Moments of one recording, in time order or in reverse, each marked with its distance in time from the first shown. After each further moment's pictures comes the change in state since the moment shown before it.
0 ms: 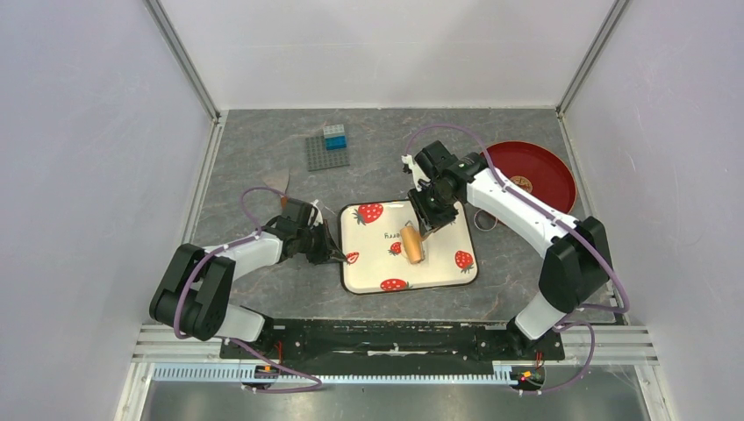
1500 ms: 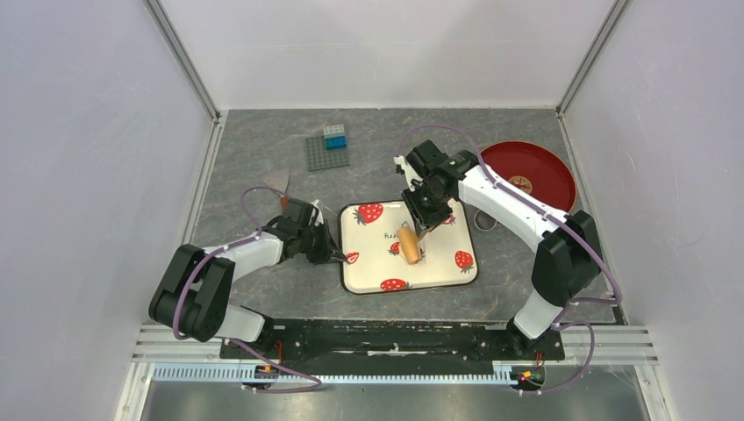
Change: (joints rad) left arm -0.010 -0.002 0.001 -0.002 -0.016 0.000; right arm 0.034 0.076 0.044 -0.019 0.016 -0.010
